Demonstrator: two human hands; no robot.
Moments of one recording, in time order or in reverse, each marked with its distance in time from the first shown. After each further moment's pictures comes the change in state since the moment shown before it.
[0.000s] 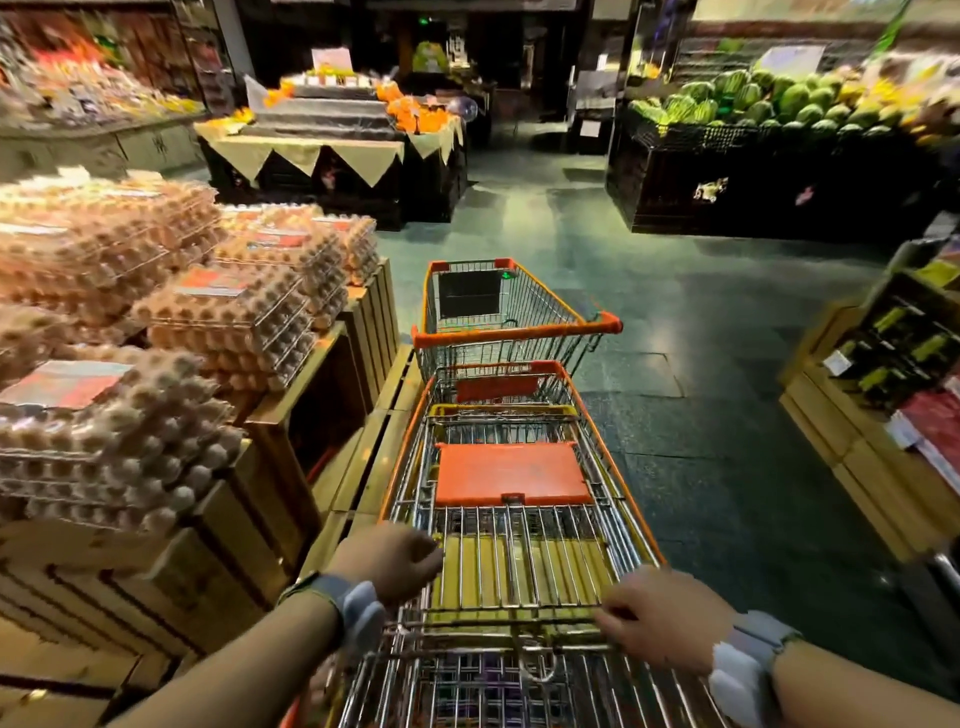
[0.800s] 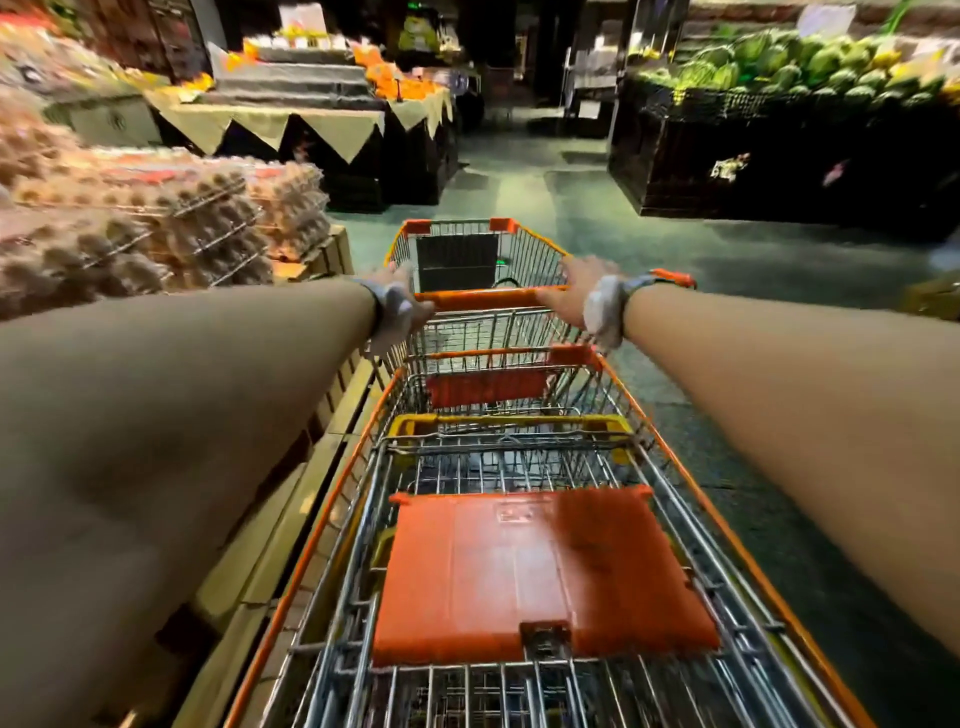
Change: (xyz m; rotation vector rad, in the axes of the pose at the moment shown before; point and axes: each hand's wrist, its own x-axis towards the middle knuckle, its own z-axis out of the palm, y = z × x) left_hand 0.535 -0.086 -0.153 0.184 0.235 -0.173; right_hand 0.530 0.145 -0.212 0.079 0.548 0.235
